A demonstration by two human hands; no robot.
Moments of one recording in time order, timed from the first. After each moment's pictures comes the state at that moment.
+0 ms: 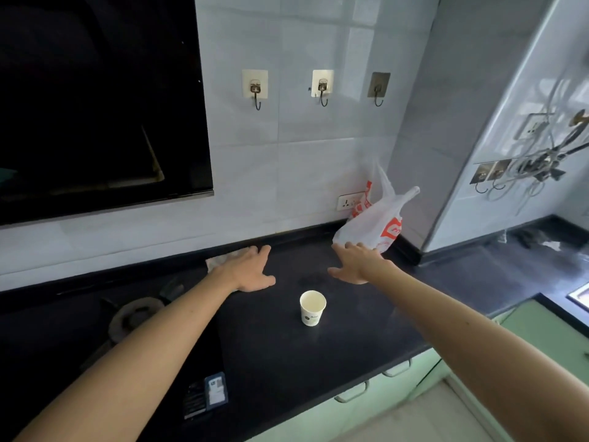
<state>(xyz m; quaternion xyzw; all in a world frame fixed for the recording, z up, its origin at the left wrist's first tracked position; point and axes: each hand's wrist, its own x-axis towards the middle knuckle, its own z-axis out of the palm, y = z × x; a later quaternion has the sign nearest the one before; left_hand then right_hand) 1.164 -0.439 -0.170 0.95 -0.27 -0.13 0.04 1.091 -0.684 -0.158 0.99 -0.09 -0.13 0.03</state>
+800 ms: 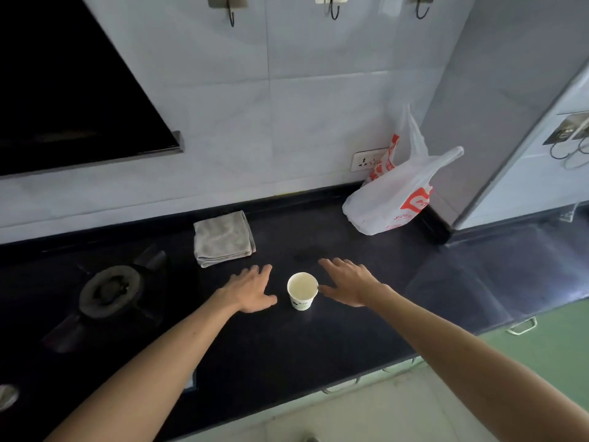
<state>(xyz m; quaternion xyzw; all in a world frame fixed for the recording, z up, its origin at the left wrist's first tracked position) 1.179 -0.510 -0.302 0.94 -0.22 -0.25 0.01 1.130 -0.750 -0.297 0.98 0.06 -0.18 -0.06</state>
